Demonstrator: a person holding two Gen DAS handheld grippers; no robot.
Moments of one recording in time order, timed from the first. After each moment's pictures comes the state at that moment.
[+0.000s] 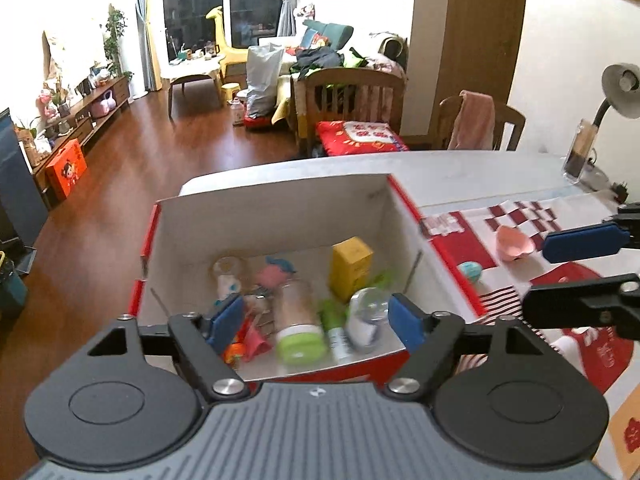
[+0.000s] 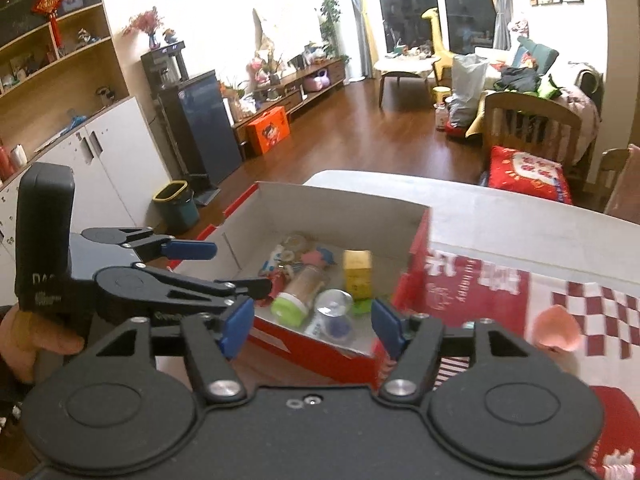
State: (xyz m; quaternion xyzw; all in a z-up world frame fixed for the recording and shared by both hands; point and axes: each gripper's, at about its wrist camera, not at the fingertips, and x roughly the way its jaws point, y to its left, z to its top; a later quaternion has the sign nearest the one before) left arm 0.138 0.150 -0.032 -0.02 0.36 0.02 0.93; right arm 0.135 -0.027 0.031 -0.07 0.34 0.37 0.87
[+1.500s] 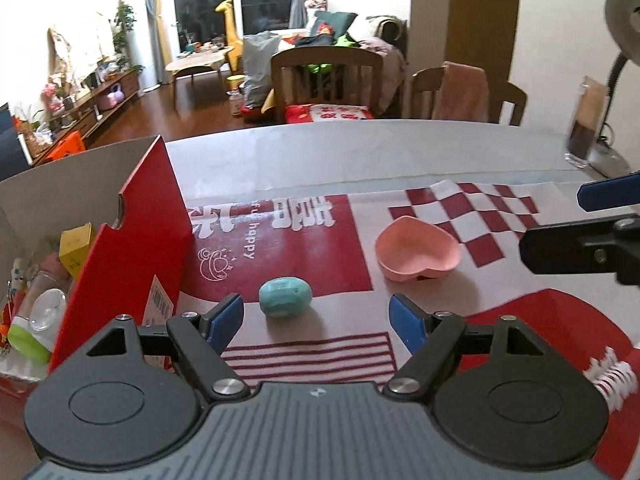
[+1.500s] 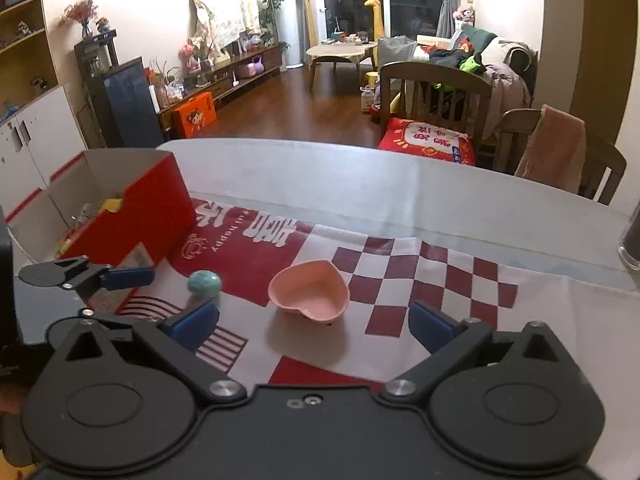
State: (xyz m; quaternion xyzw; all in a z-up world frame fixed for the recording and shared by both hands) left arm 0.252 -0.084 -0.136 -0.01 0.37 0.07 0.93; right arm 0.285 -0.208 -0.056 -0.10 0.35 0.30 0.88
